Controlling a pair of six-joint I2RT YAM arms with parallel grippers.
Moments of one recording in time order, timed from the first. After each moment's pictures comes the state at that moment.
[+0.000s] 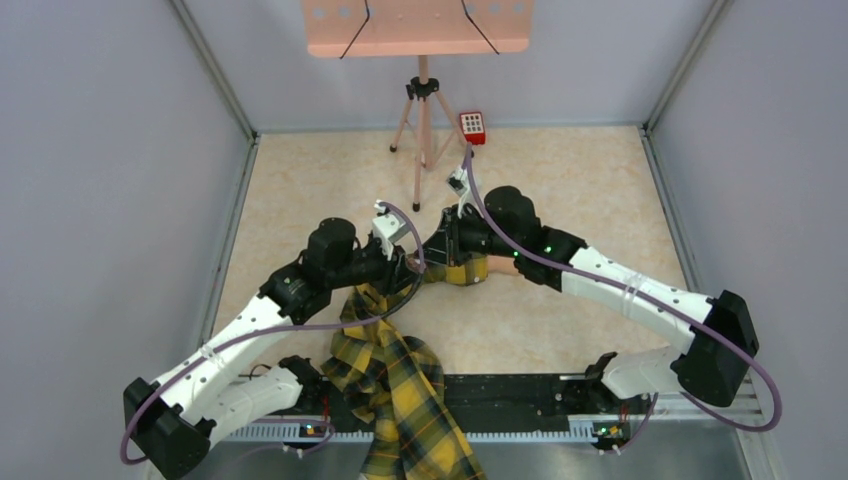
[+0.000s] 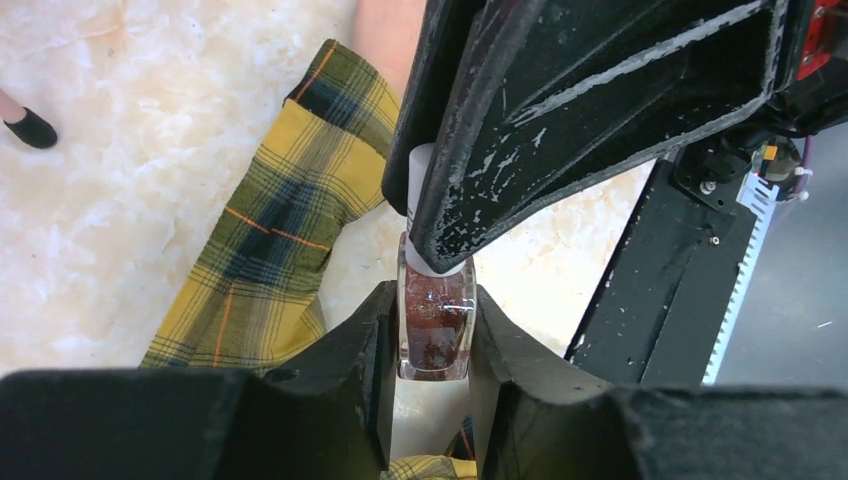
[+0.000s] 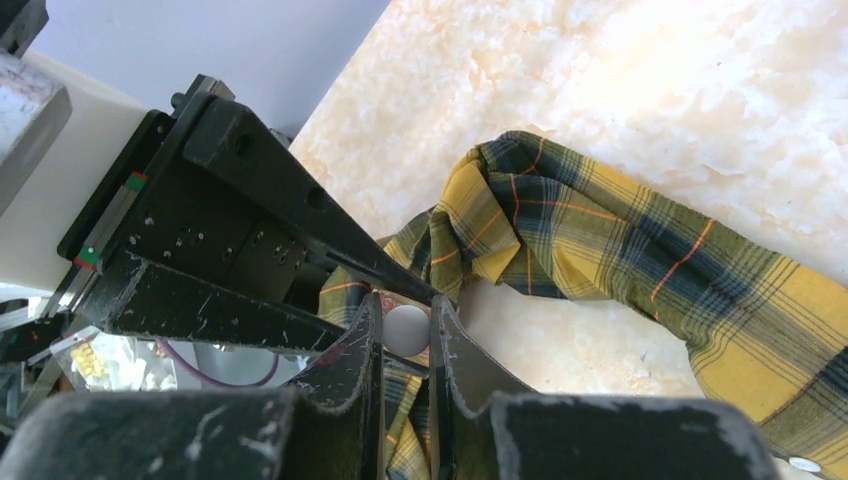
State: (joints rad) left arm -0.65 0.91 0.79 -0.32 0.42 -0.05; right arm 0.86 1.30 1.05 -0.09 -0.31 0.54
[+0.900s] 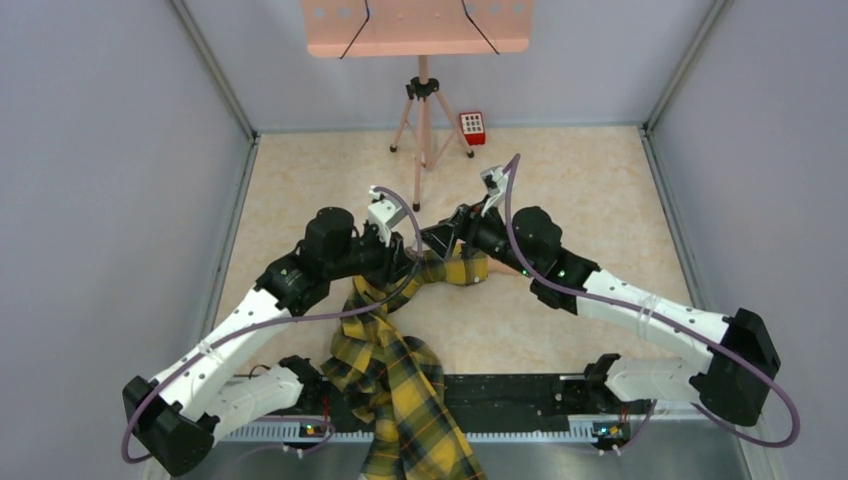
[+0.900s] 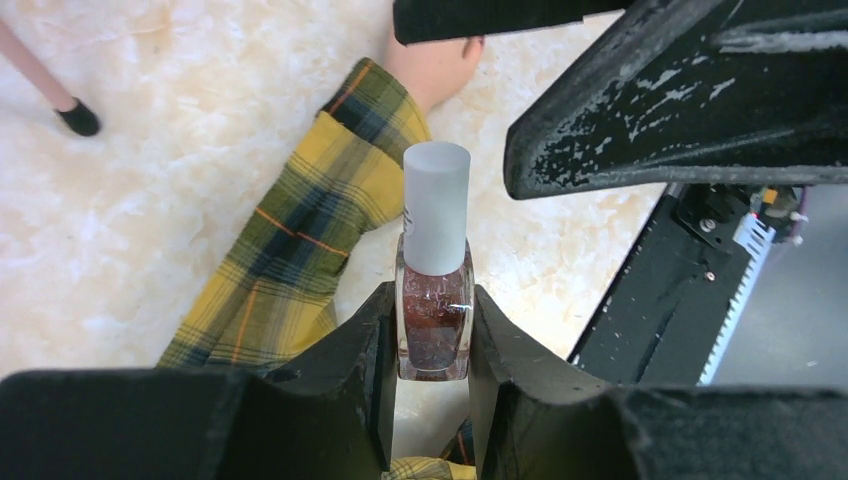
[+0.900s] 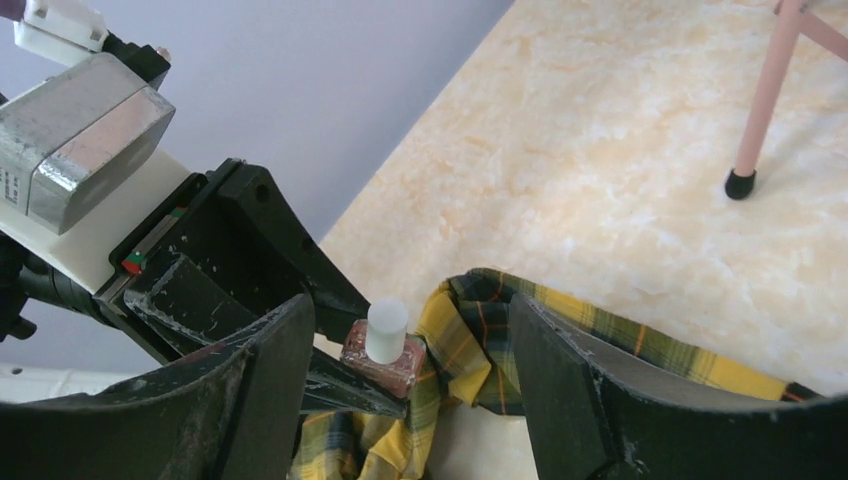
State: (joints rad) left arm -0.63 0.96 0.88 -0.38 0.40 -0.10; right arm 0.88 1.16 0.85 0.25 -0.05 0.57
